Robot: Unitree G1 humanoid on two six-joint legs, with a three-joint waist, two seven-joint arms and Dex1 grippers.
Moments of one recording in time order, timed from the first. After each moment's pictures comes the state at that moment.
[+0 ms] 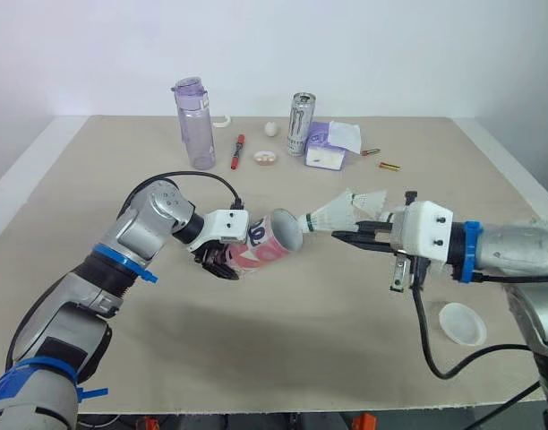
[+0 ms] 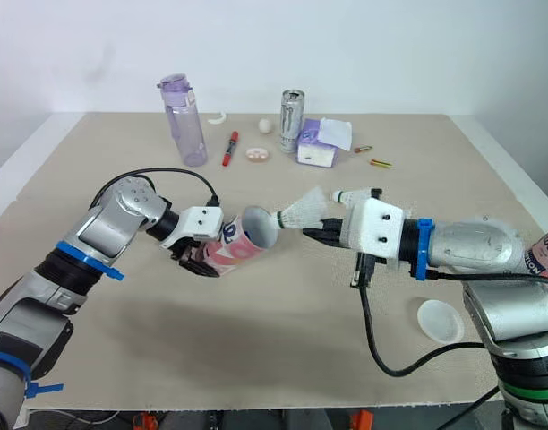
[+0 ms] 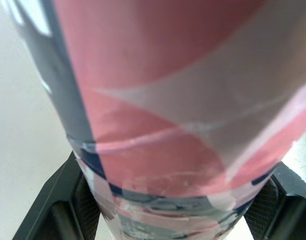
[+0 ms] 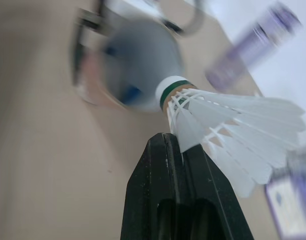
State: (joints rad) left arm -0.89 0.60 -0.47 0.27 0.09 0.35 -1.47; right arm -0.38 -0.92 -0.05 -0.53 0.33 0.27 1.05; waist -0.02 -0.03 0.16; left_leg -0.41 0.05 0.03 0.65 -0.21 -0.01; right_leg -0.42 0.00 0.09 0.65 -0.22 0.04
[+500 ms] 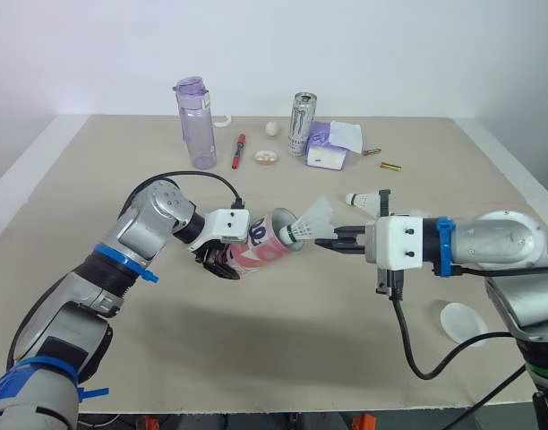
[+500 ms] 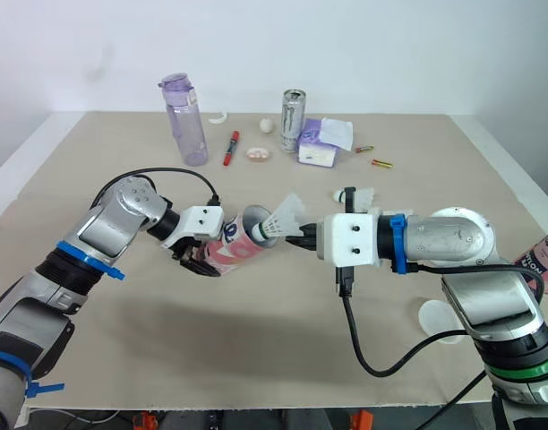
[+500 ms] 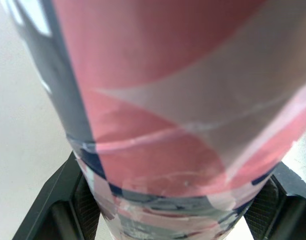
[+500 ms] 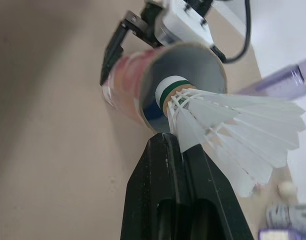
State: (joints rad) left arm -0.90 0.60 -0.47 0.26 0.09 0.35 -1.47; right arm -0.48 -0.91 0.08 -0.46 0.22 0.15 1.09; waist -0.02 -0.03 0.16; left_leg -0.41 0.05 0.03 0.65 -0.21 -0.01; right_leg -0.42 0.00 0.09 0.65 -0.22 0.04
